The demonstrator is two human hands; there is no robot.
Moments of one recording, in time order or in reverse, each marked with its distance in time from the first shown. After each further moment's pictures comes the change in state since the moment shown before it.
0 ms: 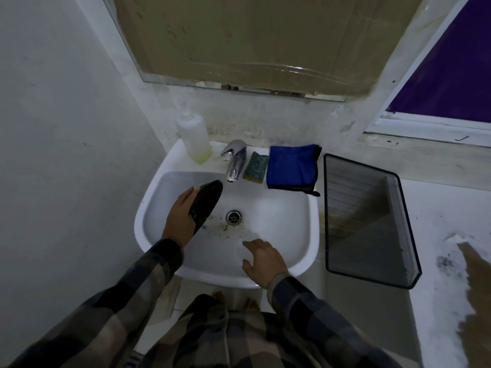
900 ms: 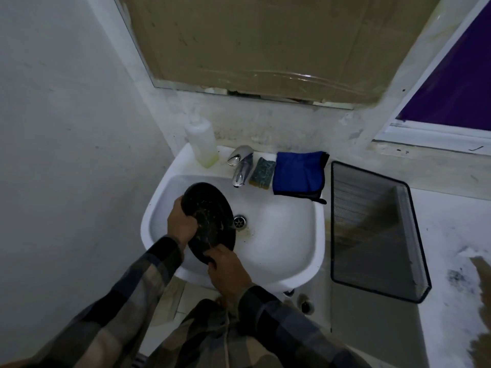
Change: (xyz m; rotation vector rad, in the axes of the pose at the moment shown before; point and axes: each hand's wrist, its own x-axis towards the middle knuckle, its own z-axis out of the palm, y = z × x) left_hand -0.002 0.013 -0.018 -0.315 0.011 -0.406; right_hand 0.015 -0.083 0.027 0.413 0.065 -0.172
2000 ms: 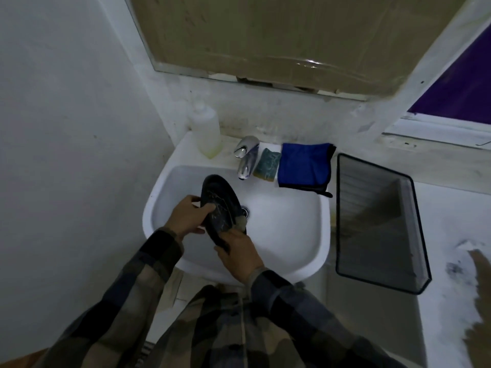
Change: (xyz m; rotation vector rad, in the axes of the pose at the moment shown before) left_hand -0.004 0.026 -0.011 -0.003 -0.235 -0.209; right_hand 0.014 0.000 -0.021 -0.031 0.061 -0.004
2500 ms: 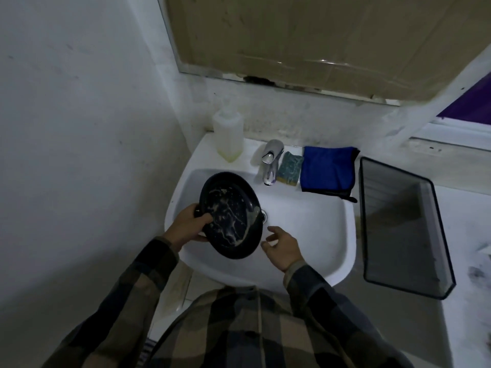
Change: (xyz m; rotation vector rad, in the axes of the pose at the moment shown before) left_hand 0.018 -0.029 -0.064 -0.077 -0.163 0.026; right_hand 0.026 0.018 -0.016 0.062 0.062 0.586
